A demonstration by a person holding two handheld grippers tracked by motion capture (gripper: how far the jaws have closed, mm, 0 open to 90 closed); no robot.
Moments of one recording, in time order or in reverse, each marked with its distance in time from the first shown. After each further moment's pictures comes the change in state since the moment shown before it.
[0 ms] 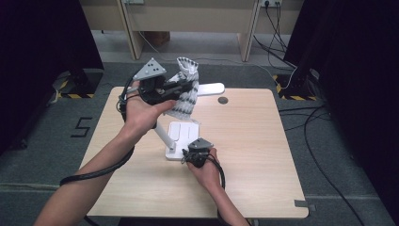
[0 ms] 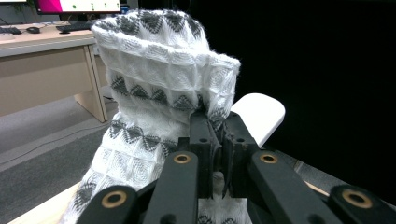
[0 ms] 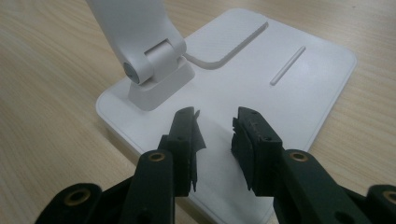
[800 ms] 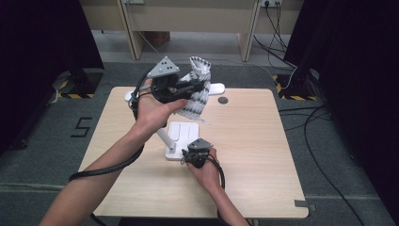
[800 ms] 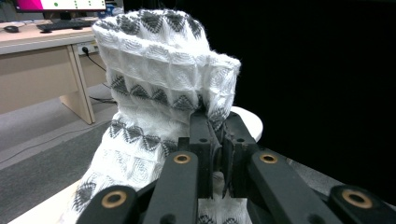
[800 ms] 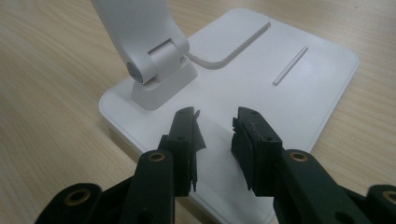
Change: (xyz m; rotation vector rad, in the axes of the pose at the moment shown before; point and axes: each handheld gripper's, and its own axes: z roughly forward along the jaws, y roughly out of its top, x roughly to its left) left arm -0.015 0.008 0.021 0.011 -0.045 0.006; right arm 0.001 0.000 0.000 -0.001 0.004 -0.005
